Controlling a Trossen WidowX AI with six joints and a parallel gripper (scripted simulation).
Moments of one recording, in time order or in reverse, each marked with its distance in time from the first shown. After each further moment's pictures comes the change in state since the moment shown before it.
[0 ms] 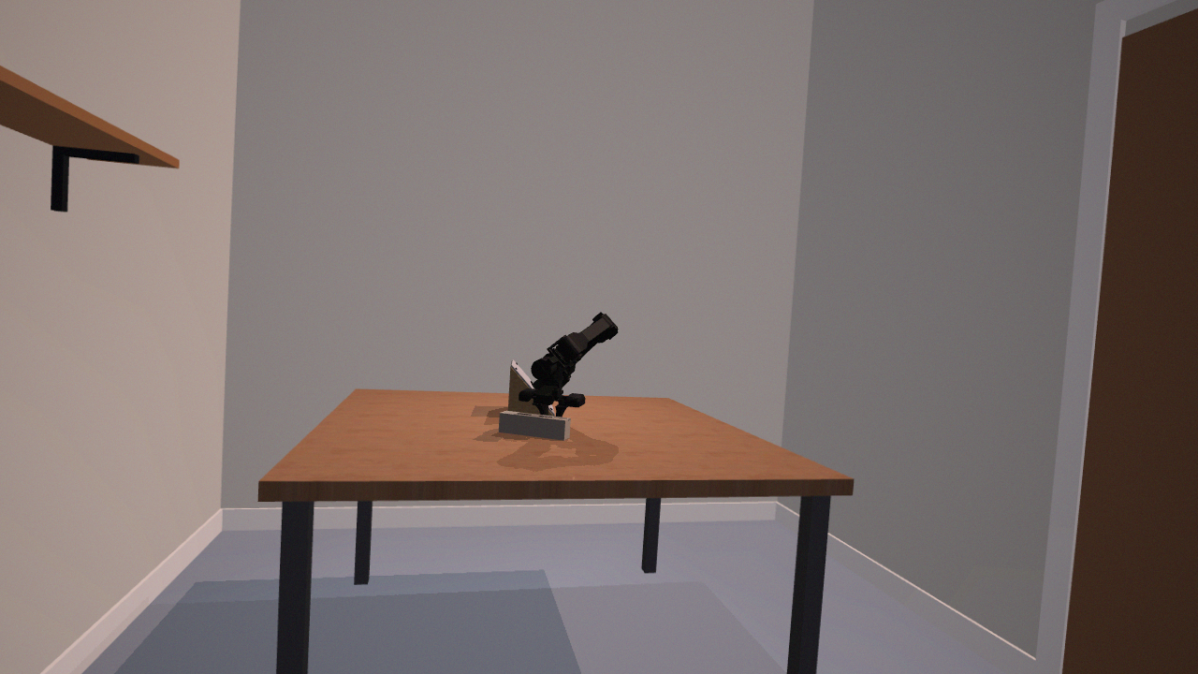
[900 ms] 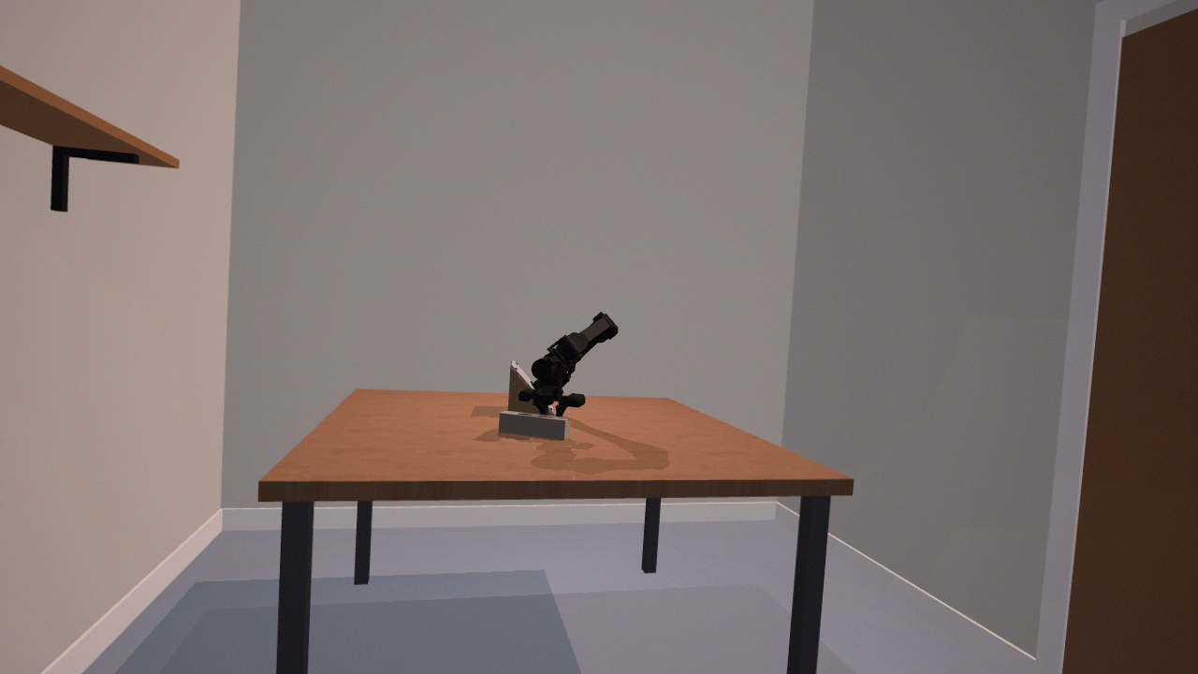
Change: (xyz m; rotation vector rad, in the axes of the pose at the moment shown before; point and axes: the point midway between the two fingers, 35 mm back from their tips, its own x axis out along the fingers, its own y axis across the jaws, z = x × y) arm 0.000 0.000 0.000 -0.007 -0.007 -0.001
